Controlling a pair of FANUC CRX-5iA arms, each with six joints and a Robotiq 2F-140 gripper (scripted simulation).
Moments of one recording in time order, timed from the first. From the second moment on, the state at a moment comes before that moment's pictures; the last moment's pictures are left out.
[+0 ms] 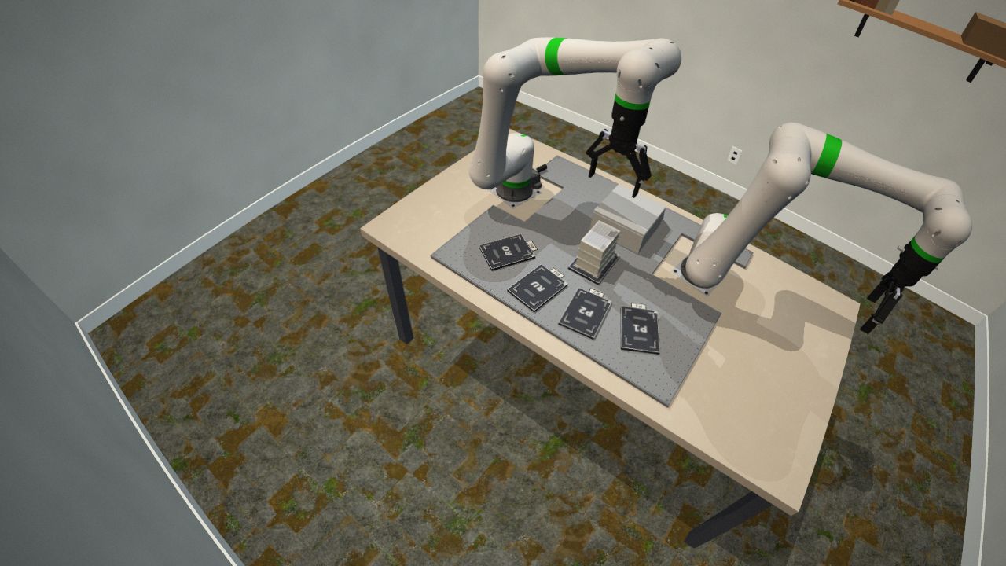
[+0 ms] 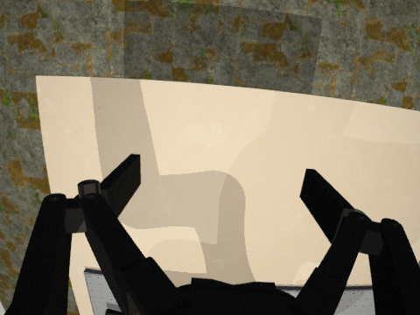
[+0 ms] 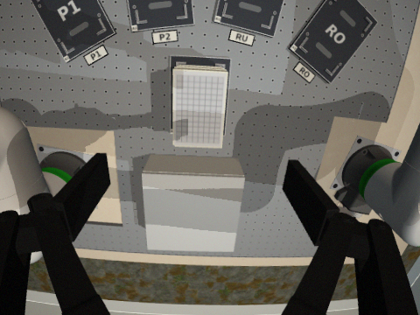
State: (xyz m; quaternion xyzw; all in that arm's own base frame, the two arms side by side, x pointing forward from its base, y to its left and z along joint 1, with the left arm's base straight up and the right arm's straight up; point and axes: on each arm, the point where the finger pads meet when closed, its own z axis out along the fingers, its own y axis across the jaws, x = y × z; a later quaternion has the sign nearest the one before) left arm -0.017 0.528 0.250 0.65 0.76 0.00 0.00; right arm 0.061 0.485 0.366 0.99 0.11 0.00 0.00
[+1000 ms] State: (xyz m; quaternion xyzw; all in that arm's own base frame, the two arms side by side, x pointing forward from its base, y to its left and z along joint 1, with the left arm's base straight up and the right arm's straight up) left arm -0.017 0.528 0.250 0.65 0.76 0.00 0.00; right arm 0.061 0.485 0.234 0.99 0.11 0.00 0.00
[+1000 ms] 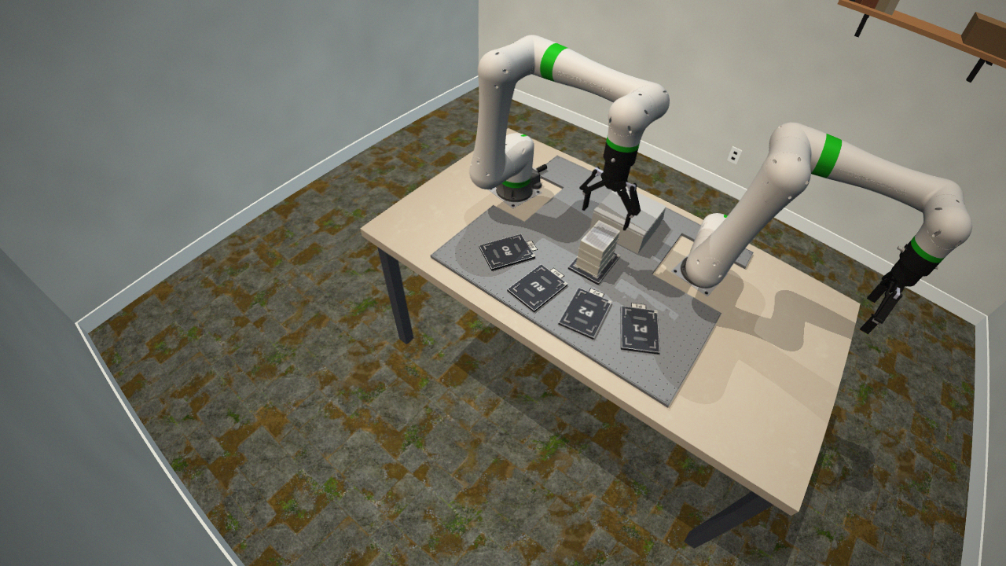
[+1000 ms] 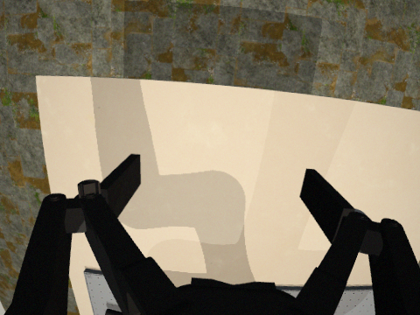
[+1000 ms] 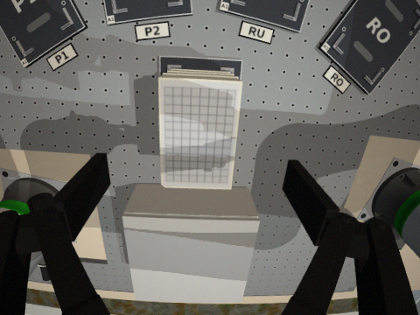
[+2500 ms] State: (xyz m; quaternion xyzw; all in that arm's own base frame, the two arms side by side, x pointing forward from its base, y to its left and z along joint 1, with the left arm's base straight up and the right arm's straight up) left arm -0.017 0.528 0.250 0.65 0.76 0.00 0.00; right arm 0.061 0.485 0.164 0.99 0.11 0.00 0.00
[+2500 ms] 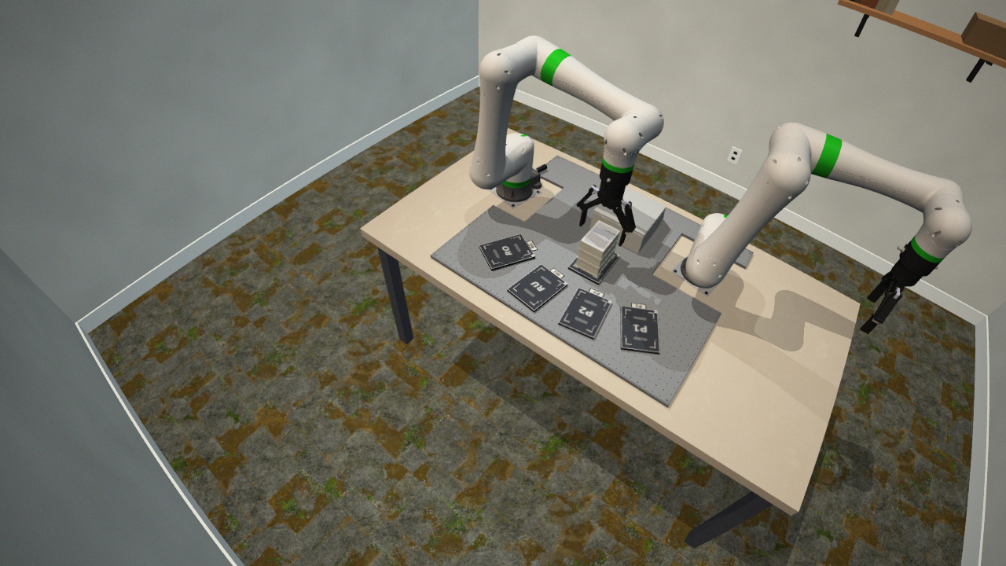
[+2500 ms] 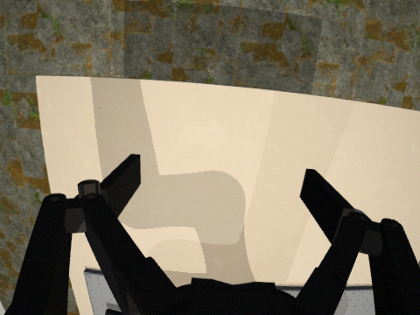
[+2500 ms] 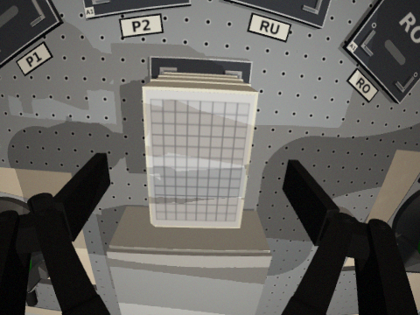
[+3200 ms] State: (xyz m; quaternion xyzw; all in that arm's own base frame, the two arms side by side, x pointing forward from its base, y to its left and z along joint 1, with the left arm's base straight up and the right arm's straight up) left arm -0.017 0.528 0.250 0.65 0.76 0.00 0.00; right arm 0.061 0.485 0.135 0.99 0.11 0.00 0.00
